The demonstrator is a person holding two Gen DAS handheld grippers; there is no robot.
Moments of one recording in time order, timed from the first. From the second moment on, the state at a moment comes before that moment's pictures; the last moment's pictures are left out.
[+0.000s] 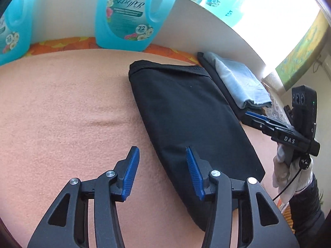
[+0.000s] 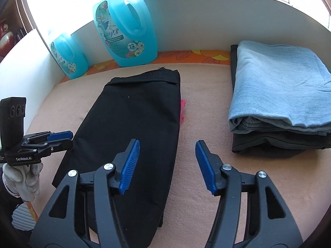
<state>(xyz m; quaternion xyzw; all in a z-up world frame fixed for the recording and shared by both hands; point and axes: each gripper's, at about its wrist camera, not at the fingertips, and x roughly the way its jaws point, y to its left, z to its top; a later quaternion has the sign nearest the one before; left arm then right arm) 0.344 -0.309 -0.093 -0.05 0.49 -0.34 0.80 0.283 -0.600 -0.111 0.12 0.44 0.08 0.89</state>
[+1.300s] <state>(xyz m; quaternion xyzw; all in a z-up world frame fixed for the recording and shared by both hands) 0.365 -0.352 -0.116 -0.05 0.48 -0.39 0.79 0.327 -0.618 -0.168 0.24 0.44 0.21 0.84</state>
